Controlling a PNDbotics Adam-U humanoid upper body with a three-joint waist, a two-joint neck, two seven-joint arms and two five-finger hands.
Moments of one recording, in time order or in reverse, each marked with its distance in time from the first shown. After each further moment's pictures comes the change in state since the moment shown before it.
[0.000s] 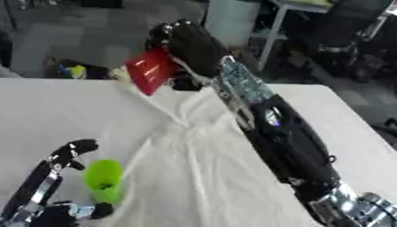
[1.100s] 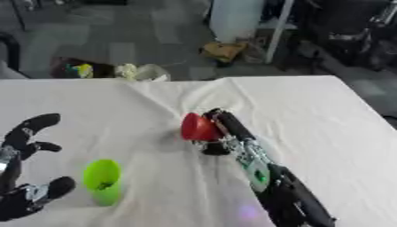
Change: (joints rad) left arm 0.020 0.008 0.081 -0.144 0.189 0.045 0.063; right arm 0.214 0.128 -0.085 0.285 -0.363 0.043 0.026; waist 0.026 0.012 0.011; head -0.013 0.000
